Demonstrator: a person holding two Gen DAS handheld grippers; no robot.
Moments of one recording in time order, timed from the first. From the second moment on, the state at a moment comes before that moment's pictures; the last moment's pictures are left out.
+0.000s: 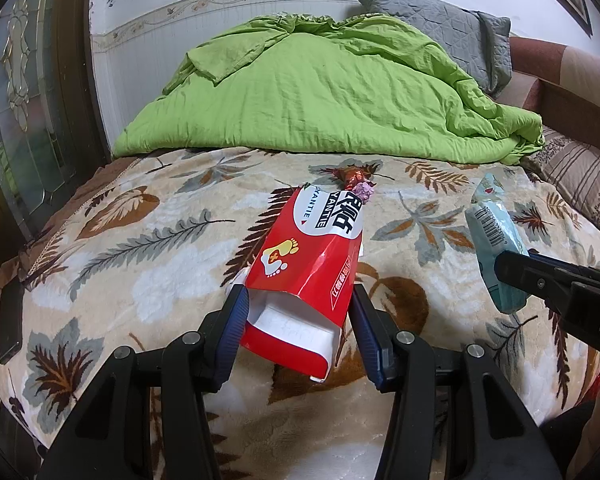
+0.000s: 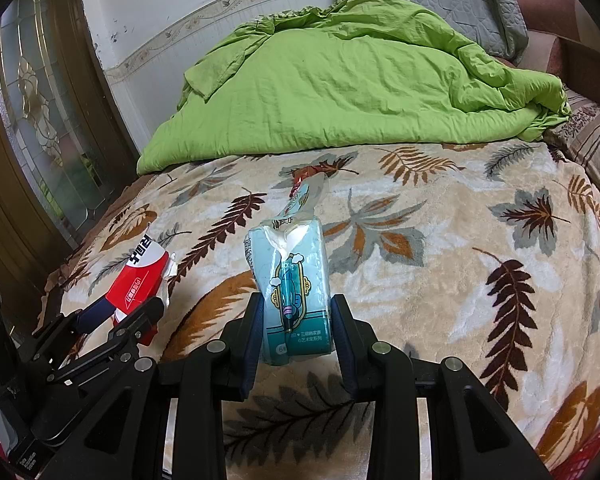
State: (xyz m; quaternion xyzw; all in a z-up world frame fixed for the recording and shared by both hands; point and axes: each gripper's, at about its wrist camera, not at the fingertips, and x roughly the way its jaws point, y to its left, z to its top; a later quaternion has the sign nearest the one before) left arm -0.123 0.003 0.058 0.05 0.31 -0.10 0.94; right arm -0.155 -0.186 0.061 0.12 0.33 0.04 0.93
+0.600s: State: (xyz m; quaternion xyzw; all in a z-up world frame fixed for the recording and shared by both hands) left arm -0.126 0.002 0.058 0.05 0.31 -0.10 0.94; right arm -0.155 -0.187 0.061 0.12 0.33 0.04 0.93
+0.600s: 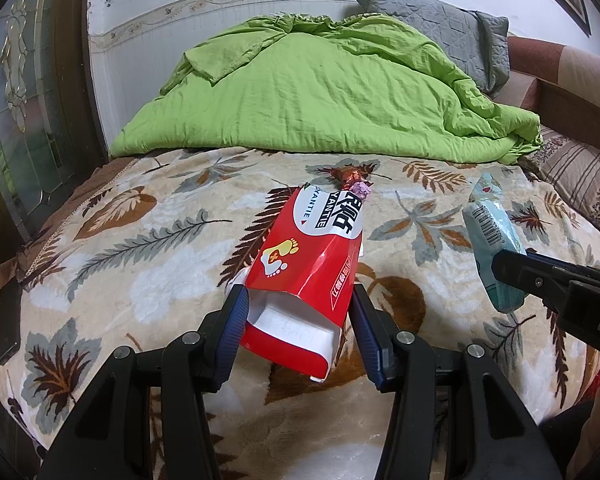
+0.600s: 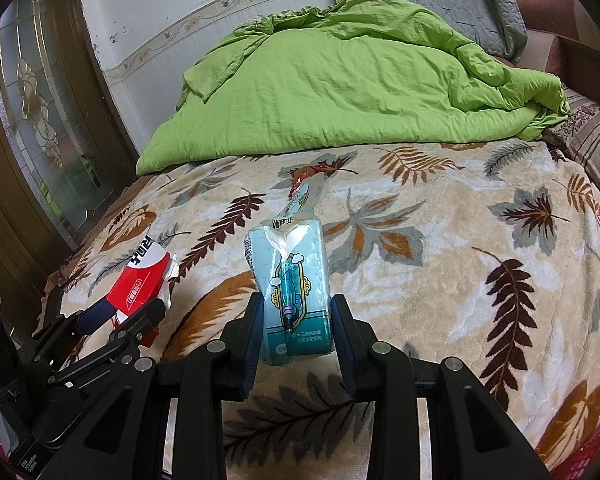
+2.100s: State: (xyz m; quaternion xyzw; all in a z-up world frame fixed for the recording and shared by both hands) left arm -0.295 -0.316 0.065 0.12 0.45 -0.57 0.68; right arm -0.467 -0.470 0.028 0.32 0.34 -0.26 0.85
